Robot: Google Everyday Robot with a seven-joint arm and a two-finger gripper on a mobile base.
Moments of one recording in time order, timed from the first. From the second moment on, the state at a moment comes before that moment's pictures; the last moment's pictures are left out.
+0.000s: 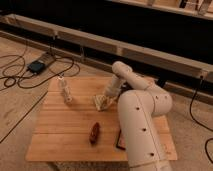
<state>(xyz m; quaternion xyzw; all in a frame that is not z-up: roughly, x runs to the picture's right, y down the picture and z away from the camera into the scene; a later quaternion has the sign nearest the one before) 0.000 0.113 0.926 -0.50 0.36 0.70 0.35</state>
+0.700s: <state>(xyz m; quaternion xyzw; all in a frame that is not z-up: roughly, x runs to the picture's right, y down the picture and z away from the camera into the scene) -0.063 0.075 0.929 -0.51 0.34 0.69 0.39</state>
